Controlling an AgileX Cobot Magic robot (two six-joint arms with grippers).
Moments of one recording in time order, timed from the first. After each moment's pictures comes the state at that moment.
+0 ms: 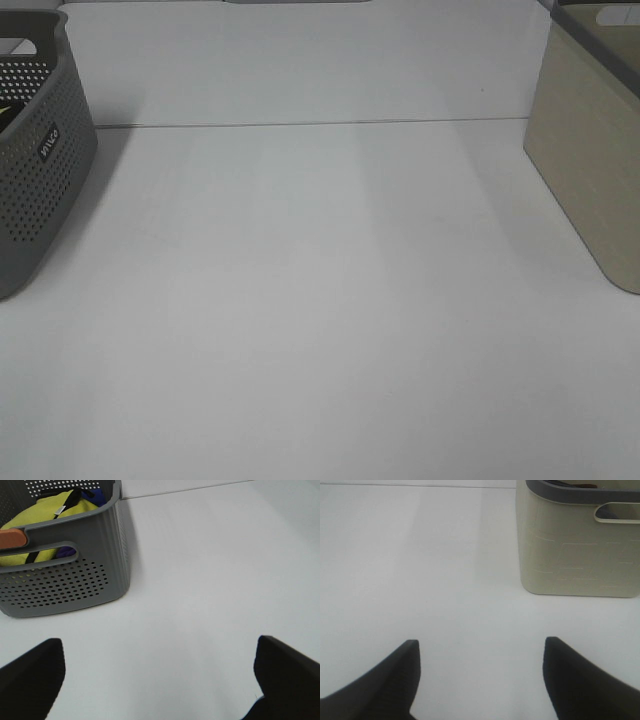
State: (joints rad) left arm -0.06 0.00 -0.50 -0.09 1.05 0.10; right arm 0.01 0.00 -0.51 0.06 1.07 -0.11
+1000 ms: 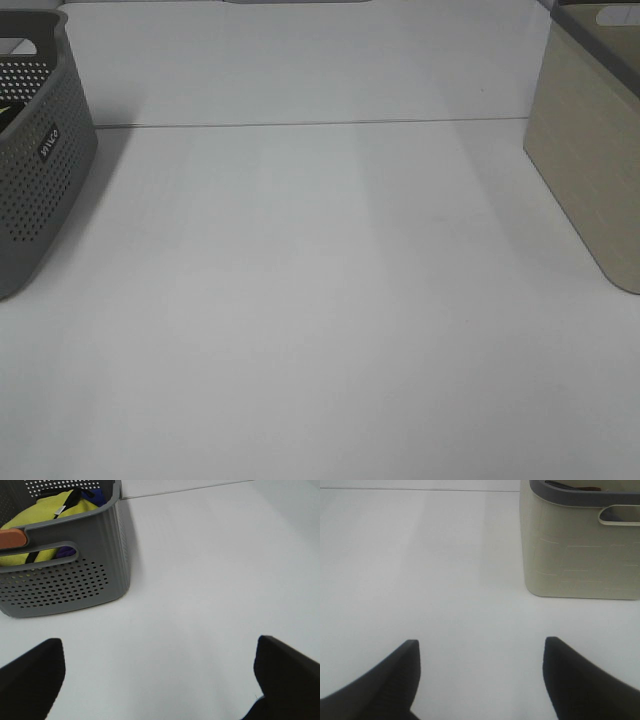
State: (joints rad) left arm -0.06 0.00 -0.50 -0.09 1.05 0.10; right arm 0.01 -0.01 -0.51 0.07 1.07 -0.11
